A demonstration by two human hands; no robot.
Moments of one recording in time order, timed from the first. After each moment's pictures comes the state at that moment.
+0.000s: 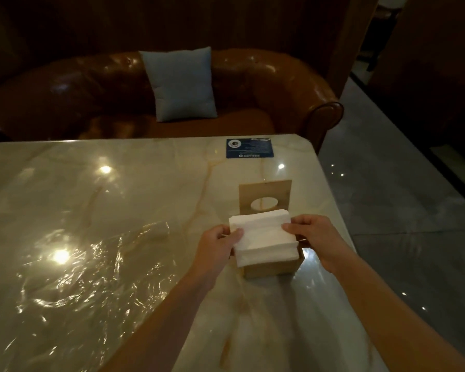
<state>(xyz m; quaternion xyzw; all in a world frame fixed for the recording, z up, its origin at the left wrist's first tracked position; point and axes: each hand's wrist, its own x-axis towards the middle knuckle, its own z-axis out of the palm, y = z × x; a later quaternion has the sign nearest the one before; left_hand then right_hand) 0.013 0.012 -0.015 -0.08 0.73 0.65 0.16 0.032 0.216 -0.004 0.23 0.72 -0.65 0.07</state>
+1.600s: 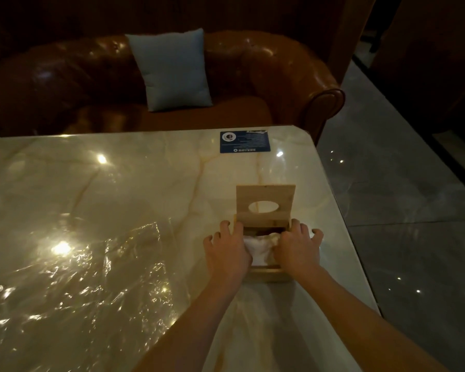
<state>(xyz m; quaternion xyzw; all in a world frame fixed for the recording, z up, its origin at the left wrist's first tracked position) -0.006 0.060 -0.060 0.07 0.99 0.13 0.04 0.010 0.196 -0.071 0.14 0.99 -0.05 0.07</state>
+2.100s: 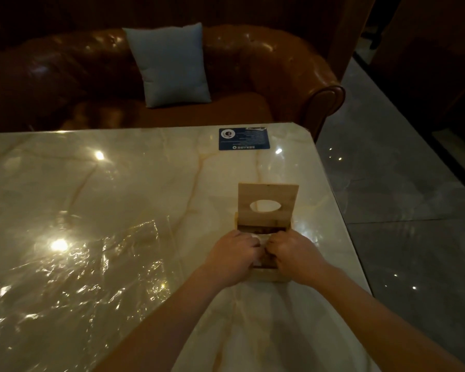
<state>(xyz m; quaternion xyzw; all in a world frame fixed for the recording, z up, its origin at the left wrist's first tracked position) -0.013 0.046 -0.040 0.47 0.88 0.04 0.05 0.022 0.204 -0.034 -0.20 0.98 -0.07 0.03</state>
